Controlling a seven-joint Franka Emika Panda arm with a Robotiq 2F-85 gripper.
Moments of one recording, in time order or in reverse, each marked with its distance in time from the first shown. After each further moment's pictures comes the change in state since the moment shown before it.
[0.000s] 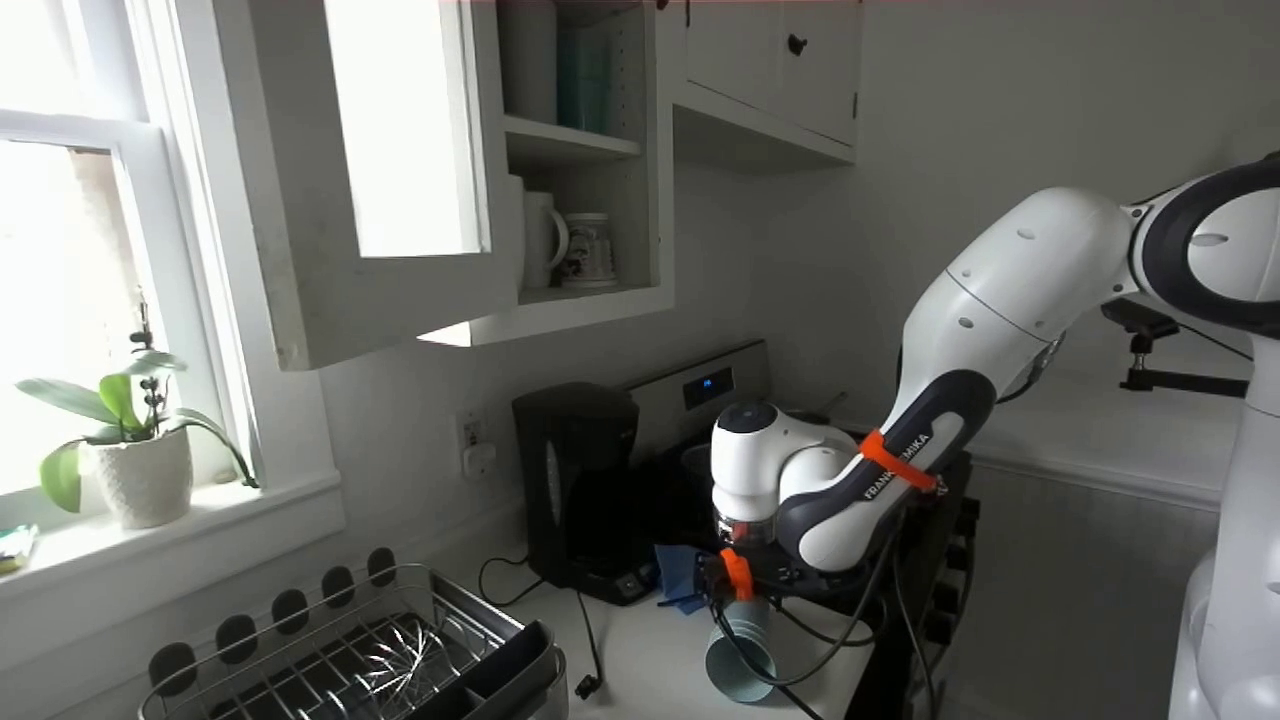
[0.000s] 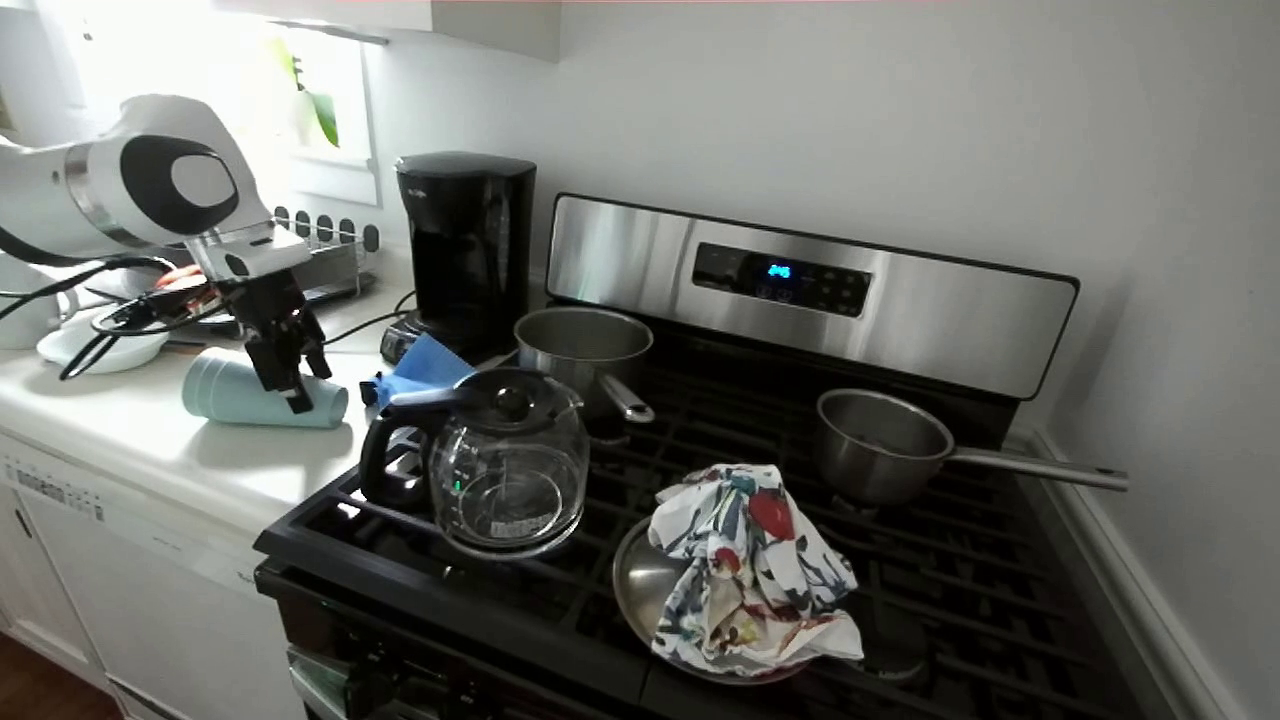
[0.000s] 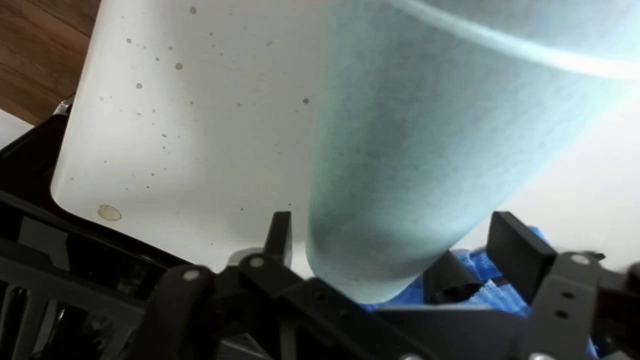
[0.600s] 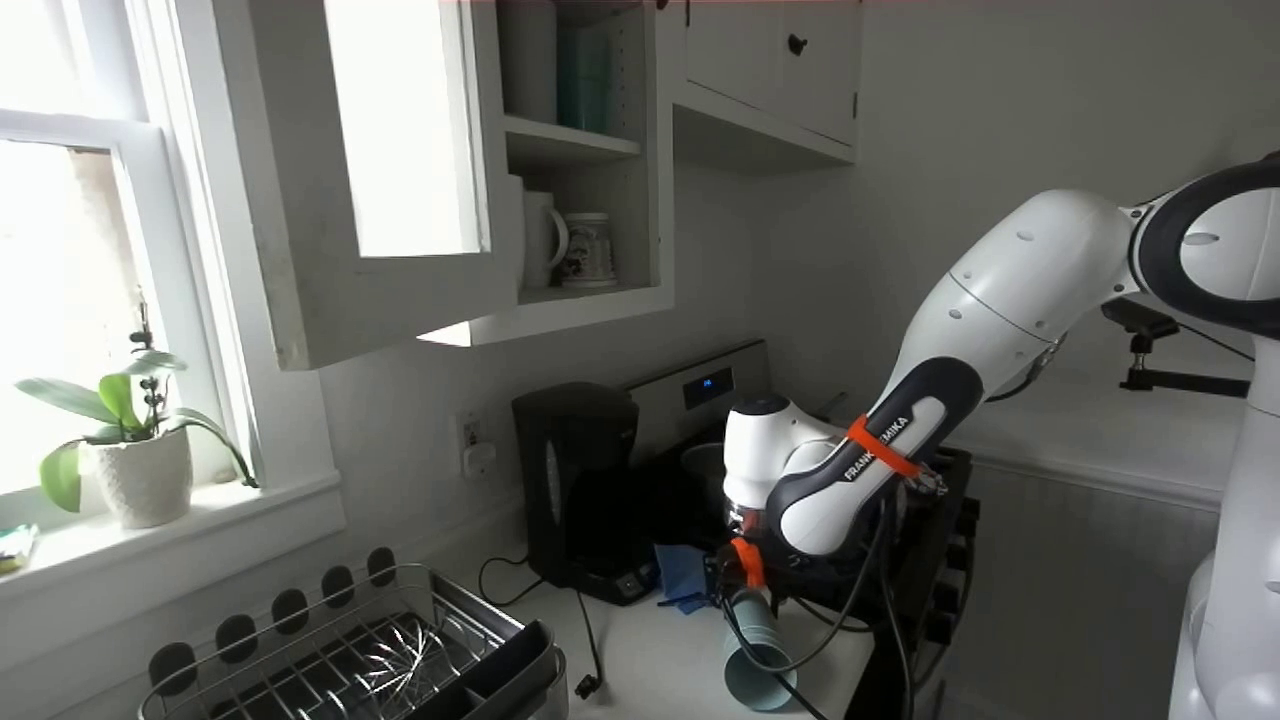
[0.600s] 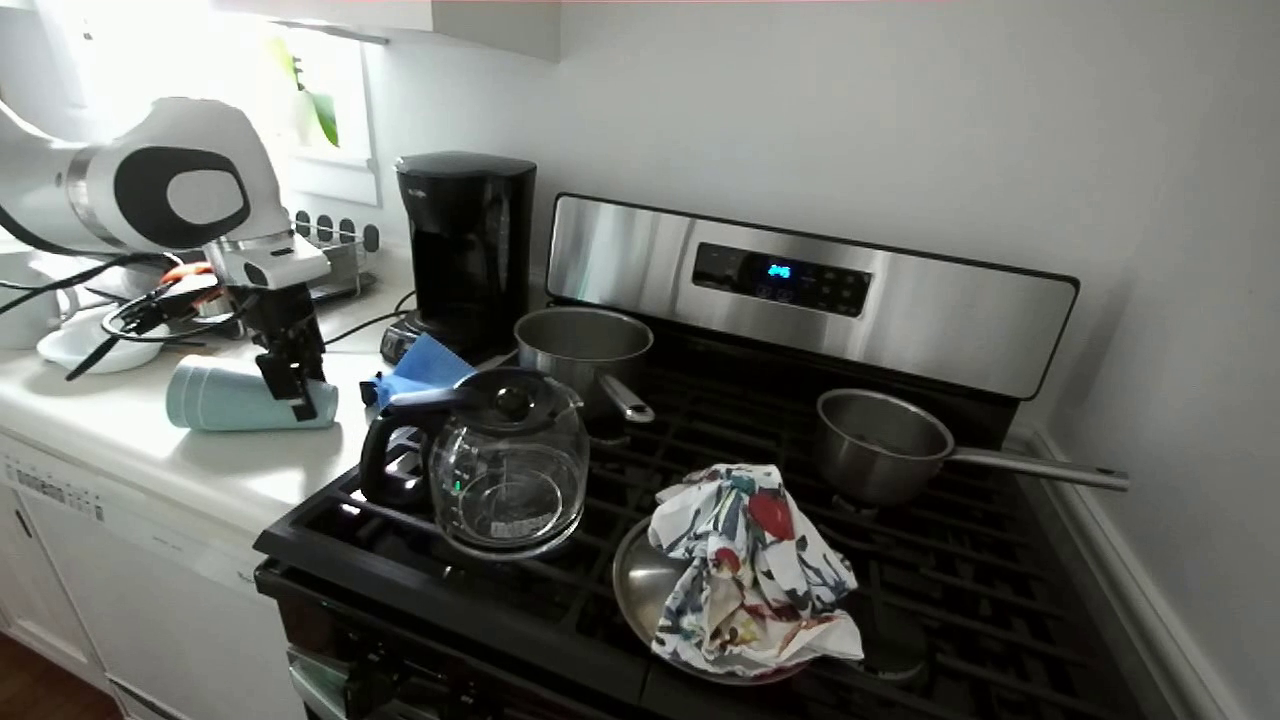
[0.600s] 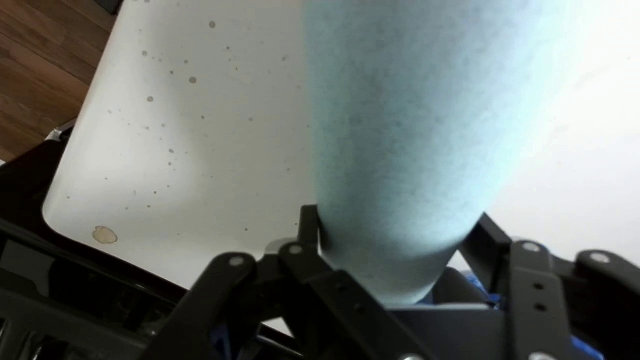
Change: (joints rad) arm -0.018 -0.004 -0.020 -0.015 0.230 0.024 -0.245
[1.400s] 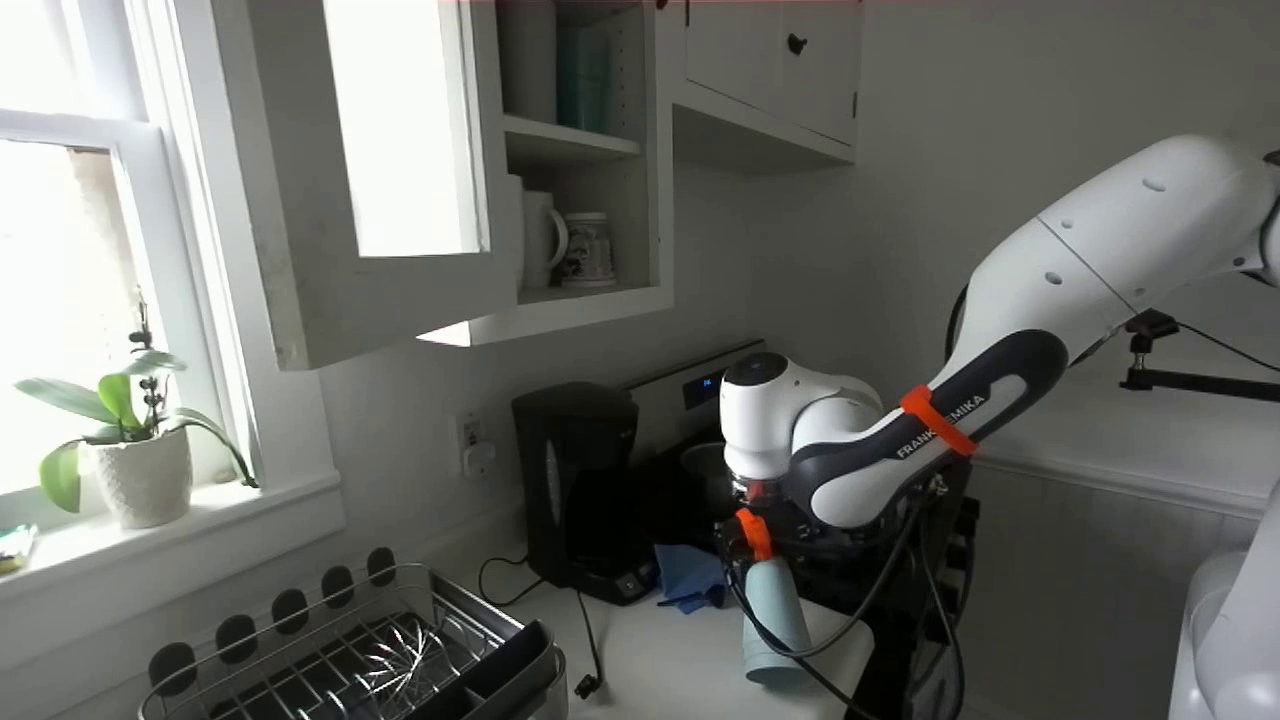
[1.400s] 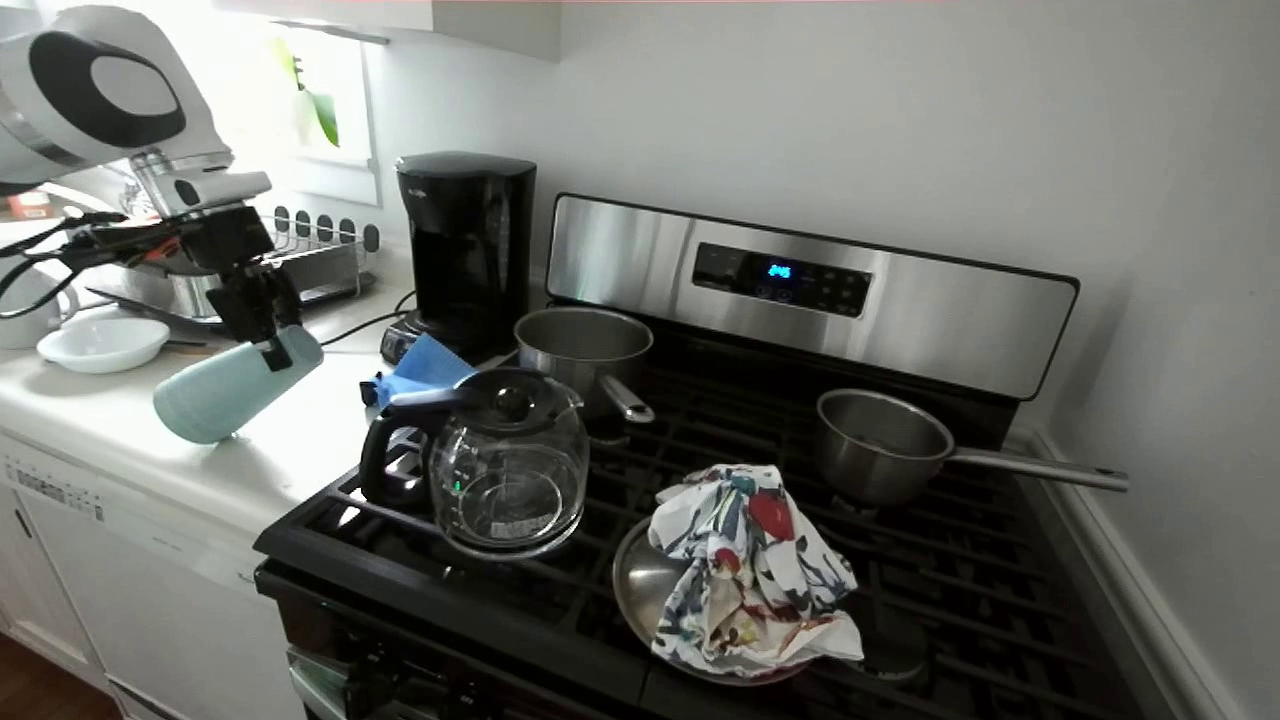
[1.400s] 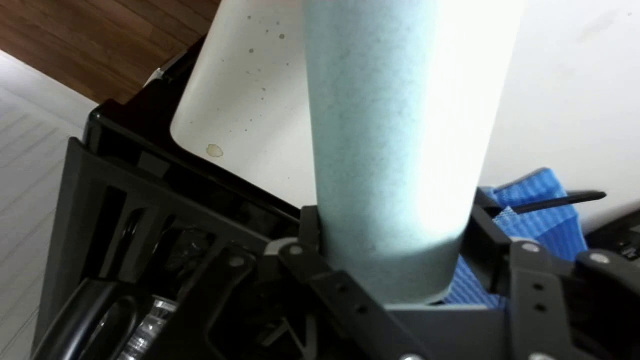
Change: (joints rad) arm -0.004 -0.201 0.091 0.003 -0.198 -0.260 0.213
